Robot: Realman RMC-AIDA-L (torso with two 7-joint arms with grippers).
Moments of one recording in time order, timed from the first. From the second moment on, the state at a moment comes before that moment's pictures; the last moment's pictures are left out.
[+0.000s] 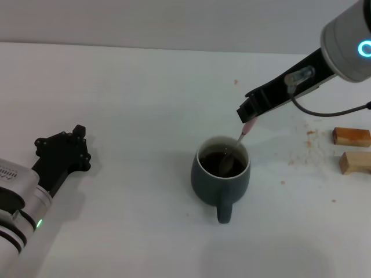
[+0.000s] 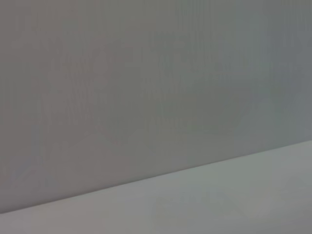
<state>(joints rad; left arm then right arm) -0.36 -2.07 -0.57 -0.25 2.21 1.00 0.04 0.76 1.93 1.57 1.80 0.76 -1.74 -2.89</state>
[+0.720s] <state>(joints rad) -0.36 -2.07 -0.57 -0.25 2.21 1.01 0.04 0.79 1.90 1.49 1.63 0.77 -1.61 -2.89</state>
